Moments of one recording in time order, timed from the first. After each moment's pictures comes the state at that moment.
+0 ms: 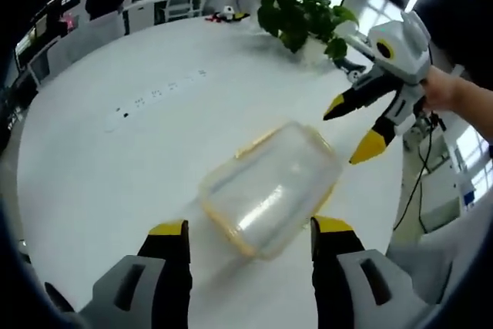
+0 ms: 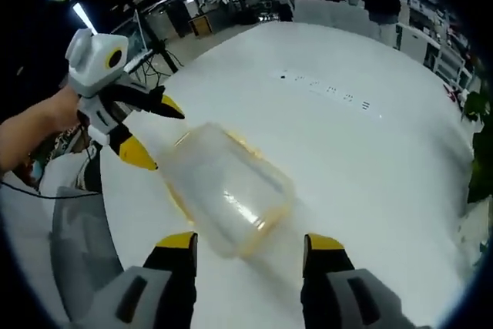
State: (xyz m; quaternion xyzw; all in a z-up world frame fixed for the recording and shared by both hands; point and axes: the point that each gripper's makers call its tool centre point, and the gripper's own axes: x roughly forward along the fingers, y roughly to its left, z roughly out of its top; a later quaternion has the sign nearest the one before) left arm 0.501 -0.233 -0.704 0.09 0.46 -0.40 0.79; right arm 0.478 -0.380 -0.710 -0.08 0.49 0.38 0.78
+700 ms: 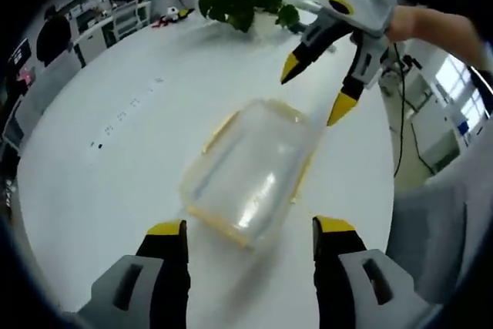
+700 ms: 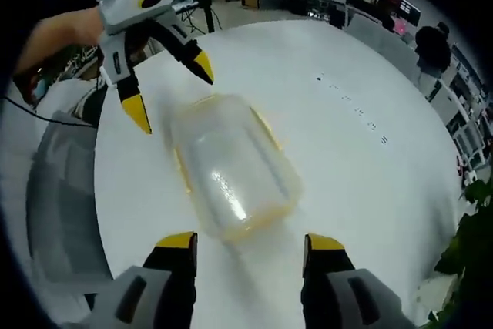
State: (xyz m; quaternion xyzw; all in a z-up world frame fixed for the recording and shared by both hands) left arm 0.481 -0.235 -0.710 0.22 0.44 -0.49 0.72; right arm 0.473 -0.386 -0.716 -0.25 0.47 0.44 0.72
